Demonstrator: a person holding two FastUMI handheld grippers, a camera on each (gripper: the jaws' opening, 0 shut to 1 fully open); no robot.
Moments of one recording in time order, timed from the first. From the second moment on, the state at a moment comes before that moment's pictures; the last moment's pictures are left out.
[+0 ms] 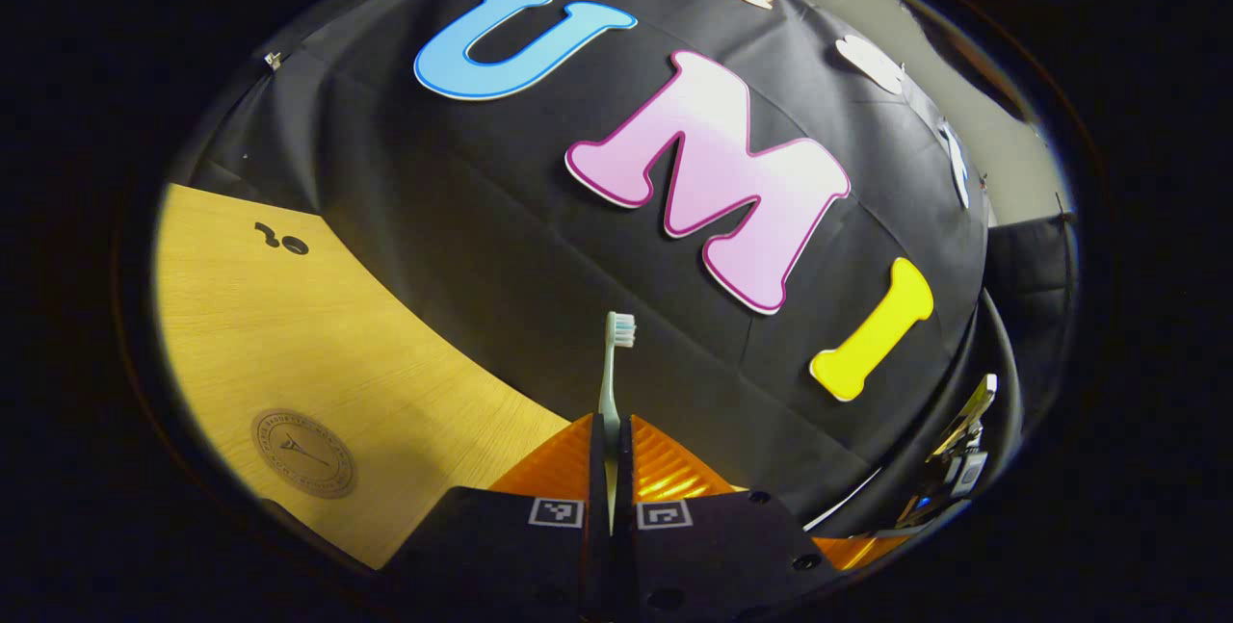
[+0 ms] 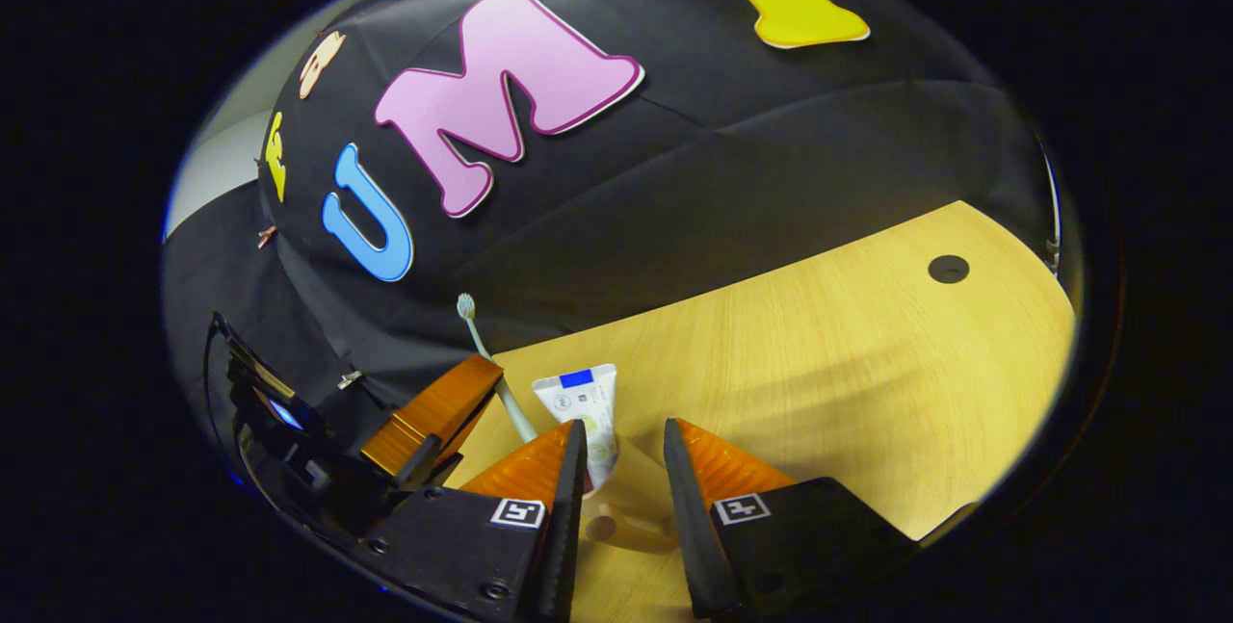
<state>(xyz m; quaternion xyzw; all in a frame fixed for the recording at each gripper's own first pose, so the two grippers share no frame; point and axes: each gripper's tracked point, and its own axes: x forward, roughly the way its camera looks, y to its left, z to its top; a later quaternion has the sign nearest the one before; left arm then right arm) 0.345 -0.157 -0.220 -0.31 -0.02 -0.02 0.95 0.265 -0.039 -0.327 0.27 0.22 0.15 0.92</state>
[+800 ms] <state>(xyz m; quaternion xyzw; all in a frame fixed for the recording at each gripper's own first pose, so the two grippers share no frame) 0.333 -0.177 -0.273 -0.21 0.00 -0.03 0.98 0.209 -0.040 -0.361 0.20 0.31 0.18 0.91</state>
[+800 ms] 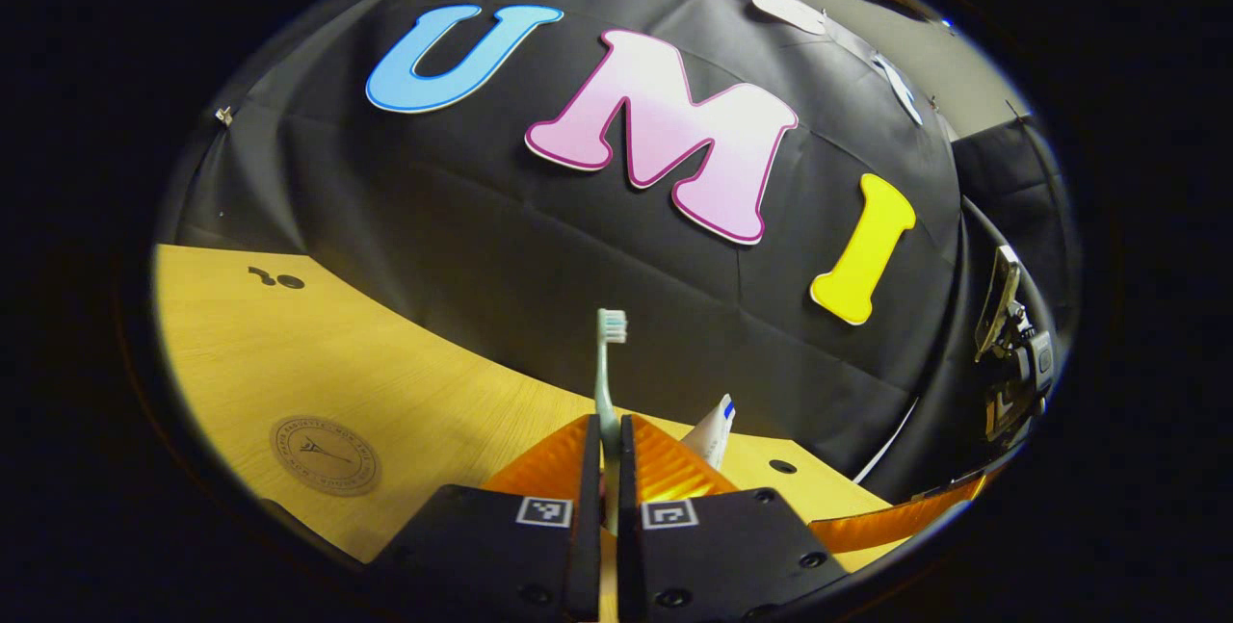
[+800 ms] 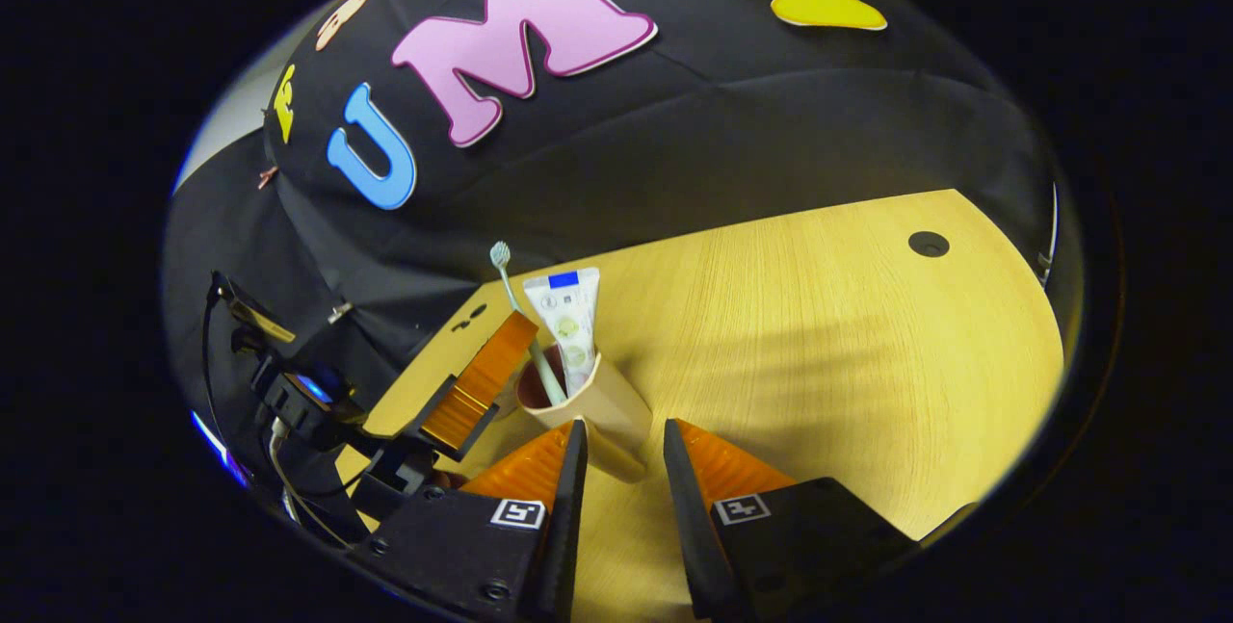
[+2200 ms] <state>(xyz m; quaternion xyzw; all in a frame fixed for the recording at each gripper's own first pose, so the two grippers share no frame) 0.111 -0.080 -0.294 -0.13 0.17 0.00 0.98 0.225 0.025 -0.417 -0.09 0.52 0.26 0.81</state>
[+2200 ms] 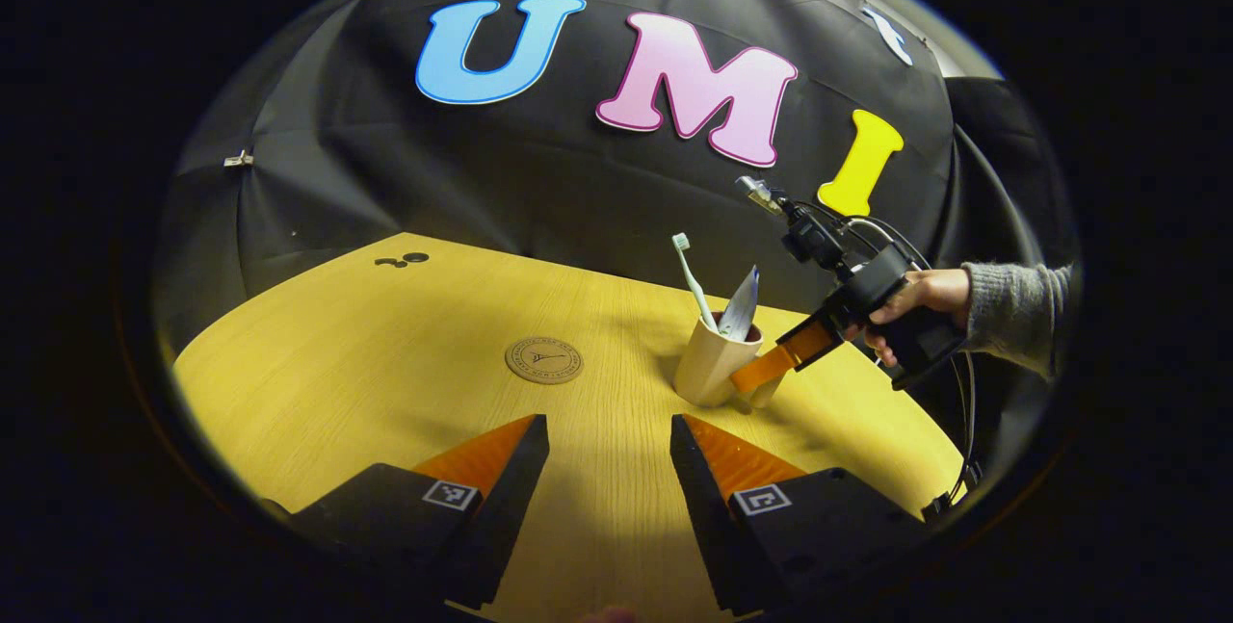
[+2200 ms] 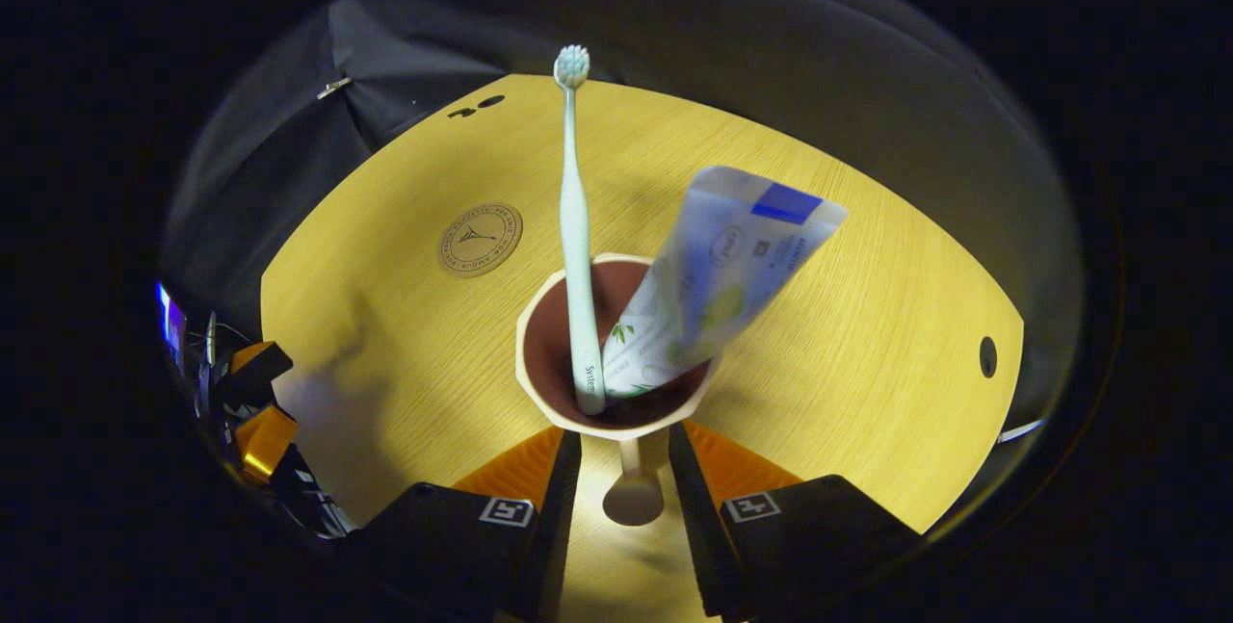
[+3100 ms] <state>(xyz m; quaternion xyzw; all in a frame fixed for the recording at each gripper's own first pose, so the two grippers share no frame) 0.101 -0.056 -0.285 -0.13 0.17 0.01 0.98 0.229 0.068 -0.380 -0.06 0.45 0.29 0.84</state>
